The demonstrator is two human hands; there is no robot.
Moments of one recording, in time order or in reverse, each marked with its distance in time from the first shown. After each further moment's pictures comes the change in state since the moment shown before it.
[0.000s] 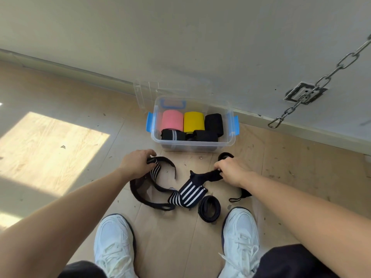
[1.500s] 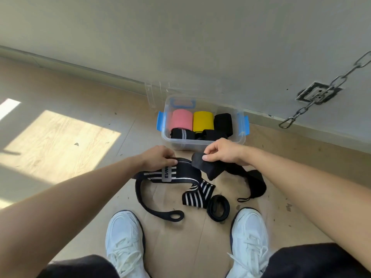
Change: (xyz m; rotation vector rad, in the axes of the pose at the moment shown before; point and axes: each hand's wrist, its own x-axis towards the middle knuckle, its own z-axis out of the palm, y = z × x) left_hand -0.012 0.032 -0.039 -0.224 -0.257 0.244; right_hand 0.017 -0.039 -0.066 0.791 -0.149 -0.145
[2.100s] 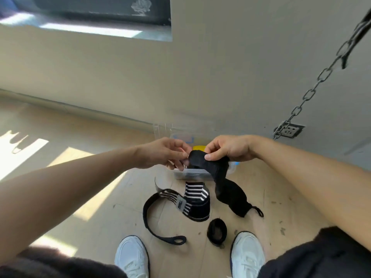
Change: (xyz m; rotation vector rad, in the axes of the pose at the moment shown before) left_hand -0.097 0.117 -0.116 -0.627 -0.077 0.182; right_hand -0.085 -0.101 -0.073 0.133 -0.227 -0.132
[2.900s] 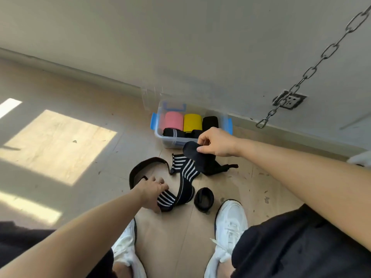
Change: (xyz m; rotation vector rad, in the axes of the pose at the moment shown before) left_hand 0.025 -0.228 0.111 1.255 -0.202 -0.336; right_hand 0.023 0.063 0.047 -0.542 0.368 0.039
